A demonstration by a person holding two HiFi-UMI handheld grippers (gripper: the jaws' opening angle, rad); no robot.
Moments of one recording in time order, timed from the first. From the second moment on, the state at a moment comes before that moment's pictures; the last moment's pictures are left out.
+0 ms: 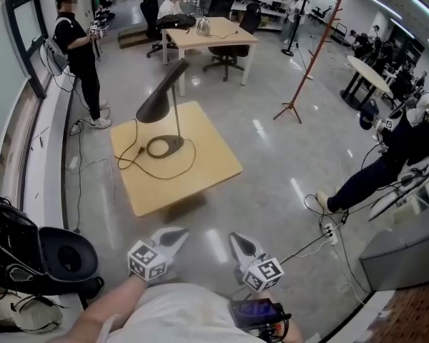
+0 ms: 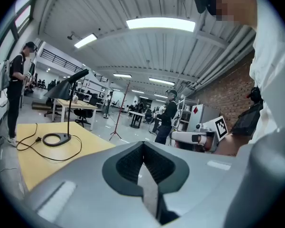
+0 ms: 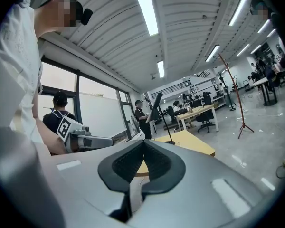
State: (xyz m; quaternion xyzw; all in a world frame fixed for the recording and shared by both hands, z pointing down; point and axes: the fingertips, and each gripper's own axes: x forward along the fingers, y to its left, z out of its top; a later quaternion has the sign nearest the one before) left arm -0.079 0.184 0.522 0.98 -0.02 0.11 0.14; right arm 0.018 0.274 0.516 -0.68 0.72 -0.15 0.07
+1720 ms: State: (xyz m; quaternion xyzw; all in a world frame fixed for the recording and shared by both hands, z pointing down) left arm -0.001 0.054 0.505 0.98 -0.09 0.07 0.13; right arm 0.124 0.146 0.492 -0.63 0.76 -0.11 0.02
